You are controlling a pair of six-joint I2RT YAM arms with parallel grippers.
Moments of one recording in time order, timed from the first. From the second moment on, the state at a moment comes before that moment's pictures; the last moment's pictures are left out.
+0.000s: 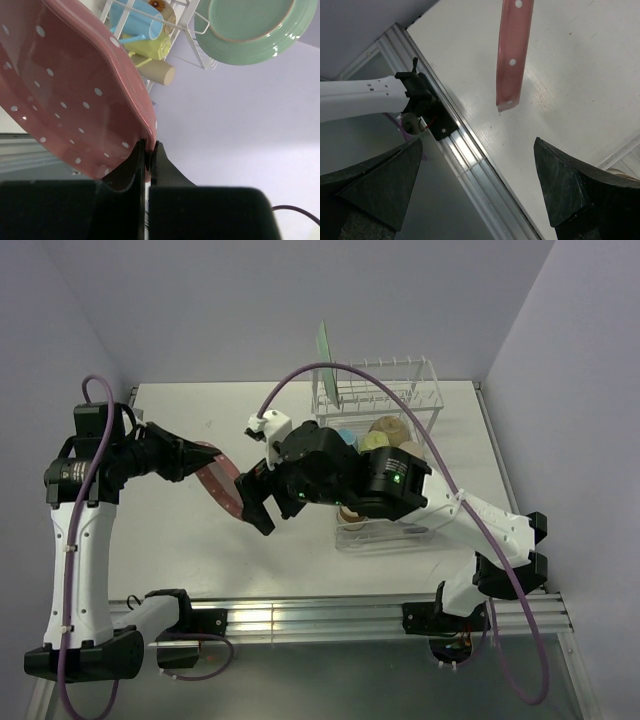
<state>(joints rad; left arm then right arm) 0.04 1.07 1.47 -1.10 0.62 -1.19 1.24 1.55 1.98 -0.96 0.14 0.35</state>
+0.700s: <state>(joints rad) 0.04 0.96 1.38 -1.00 0.83 -1.39 1.28 1.71 1.95 -0.88 0.35 0.26</state>
